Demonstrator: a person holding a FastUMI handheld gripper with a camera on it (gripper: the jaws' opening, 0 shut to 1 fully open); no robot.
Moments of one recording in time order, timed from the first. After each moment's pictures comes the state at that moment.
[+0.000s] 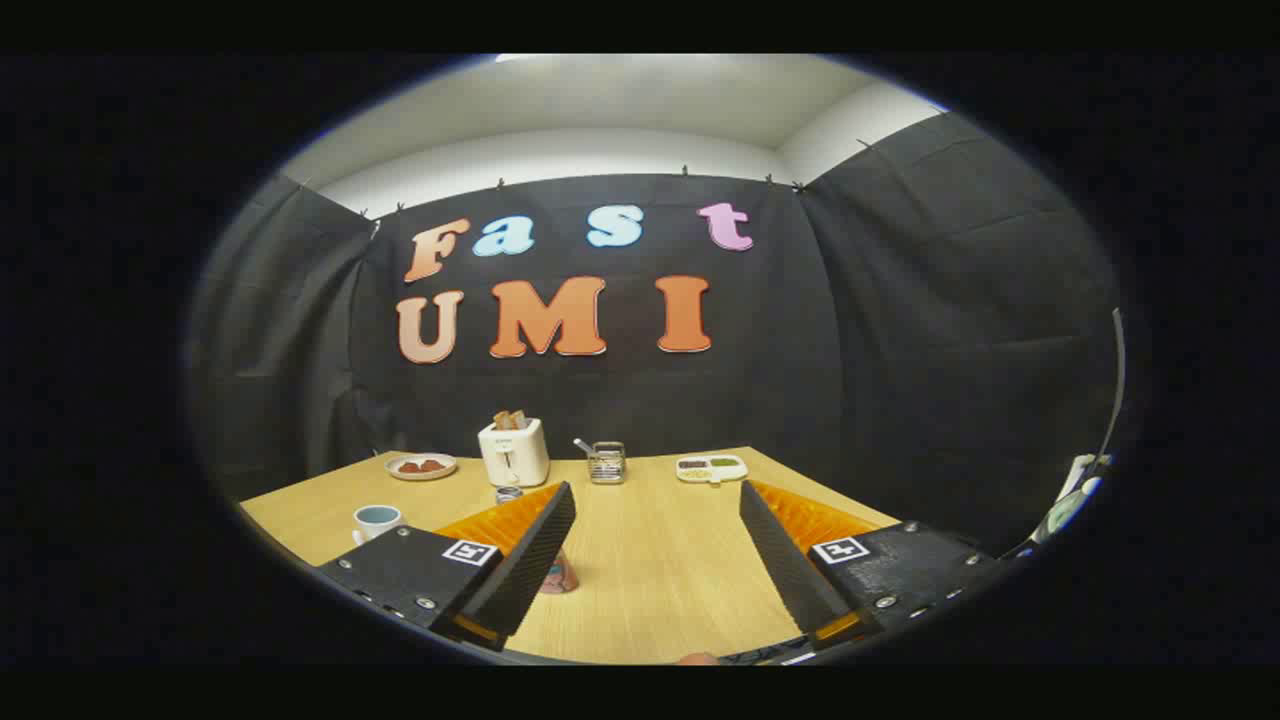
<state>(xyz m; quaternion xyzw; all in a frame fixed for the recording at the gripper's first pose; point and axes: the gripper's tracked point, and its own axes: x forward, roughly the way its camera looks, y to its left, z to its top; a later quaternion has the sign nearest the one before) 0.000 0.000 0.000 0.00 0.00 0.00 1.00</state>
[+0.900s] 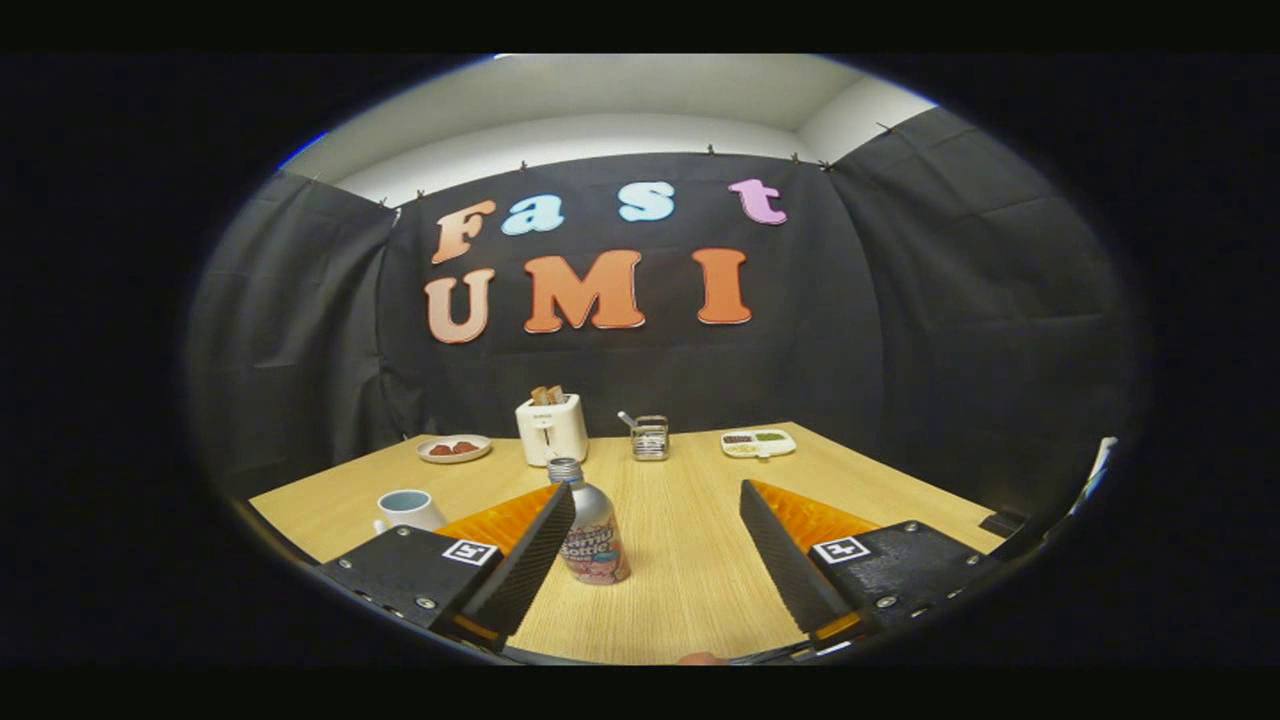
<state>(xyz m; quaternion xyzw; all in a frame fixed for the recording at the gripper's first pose) 0.012 0.048 -0.044 0.00 0.04 0.05 1.00</state>
